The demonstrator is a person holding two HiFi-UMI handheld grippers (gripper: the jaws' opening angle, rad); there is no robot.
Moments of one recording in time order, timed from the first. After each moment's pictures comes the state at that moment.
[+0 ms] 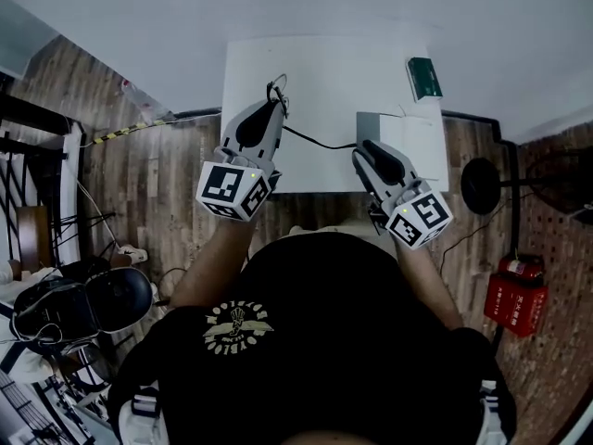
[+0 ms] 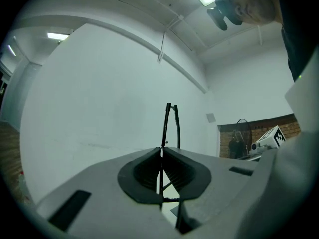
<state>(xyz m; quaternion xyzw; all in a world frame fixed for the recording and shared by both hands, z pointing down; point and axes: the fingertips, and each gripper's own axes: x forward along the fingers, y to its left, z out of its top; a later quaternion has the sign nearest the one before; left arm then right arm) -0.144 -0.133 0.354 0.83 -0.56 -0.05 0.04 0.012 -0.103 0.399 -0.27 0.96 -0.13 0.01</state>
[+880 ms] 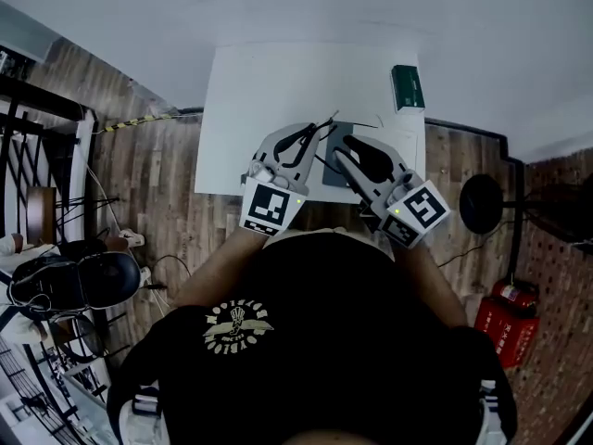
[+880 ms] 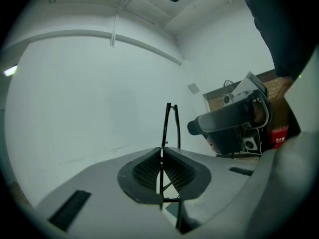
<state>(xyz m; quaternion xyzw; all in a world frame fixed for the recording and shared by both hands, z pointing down) 0.060 -0.186 0.383 0.83 -0.54 0.13 -0.05 0.105 -0.165 0.357 -0.16 0.98 -0.14 0.04</state>
